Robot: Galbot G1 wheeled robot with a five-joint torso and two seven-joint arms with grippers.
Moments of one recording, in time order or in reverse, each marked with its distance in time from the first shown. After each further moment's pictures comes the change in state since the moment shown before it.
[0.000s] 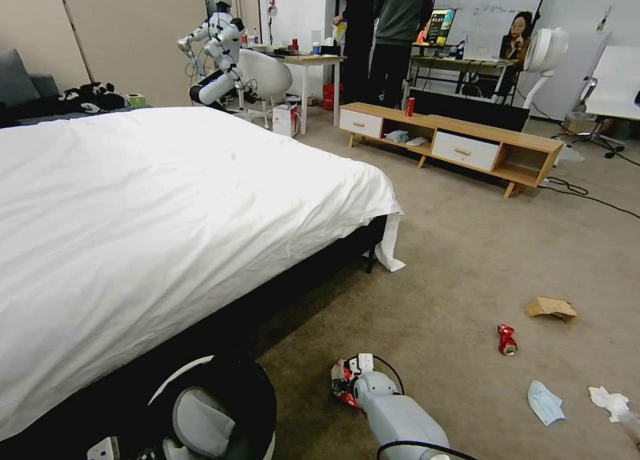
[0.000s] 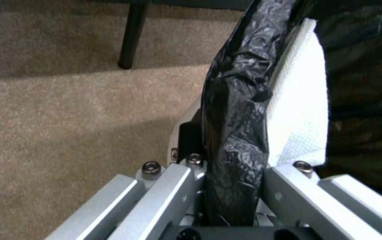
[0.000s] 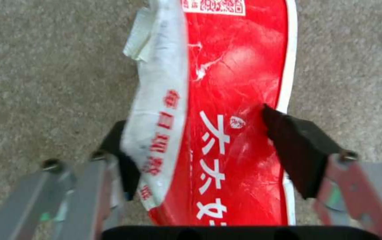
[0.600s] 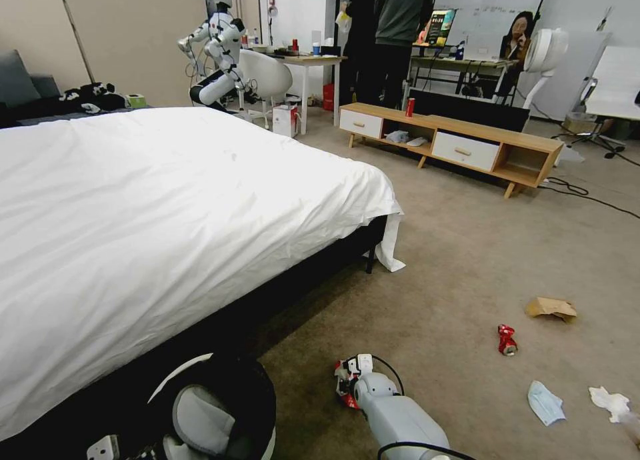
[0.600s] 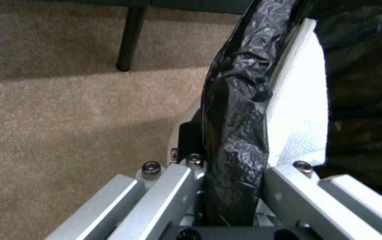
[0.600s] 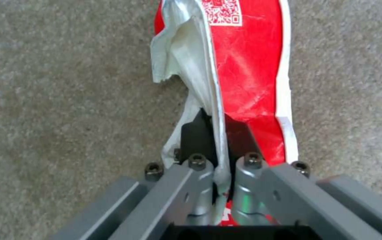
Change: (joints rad) left arm -0.014 -0.002 0.000 0.009 -0.004 0.000 -0.002; right arm -0.014 -0.001 -0.009 0.022 -0.019 0.001 -0.014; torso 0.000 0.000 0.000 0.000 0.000
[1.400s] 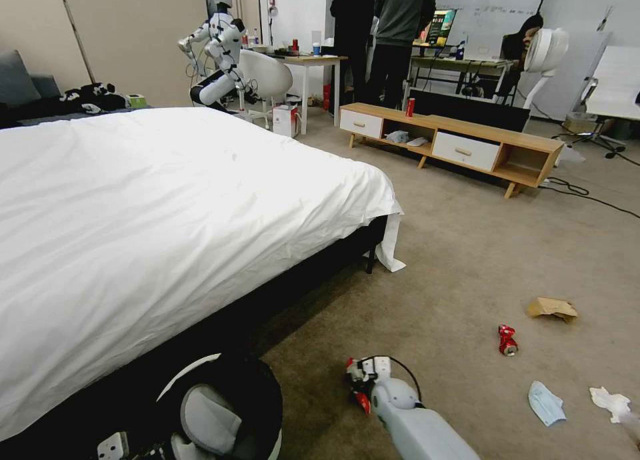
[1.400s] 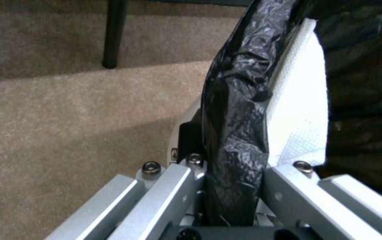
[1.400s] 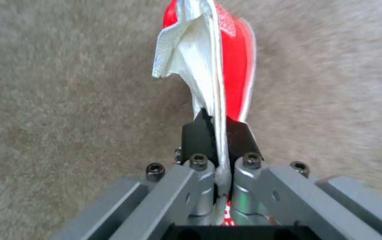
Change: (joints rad) left arm -0.008 0.023 0.045 -0.002 0.007 0.000 -0.007; right arm -0.212 -0.250 -0.102 0.476 0.226 -0.044 0.093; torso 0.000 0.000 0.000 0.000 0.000
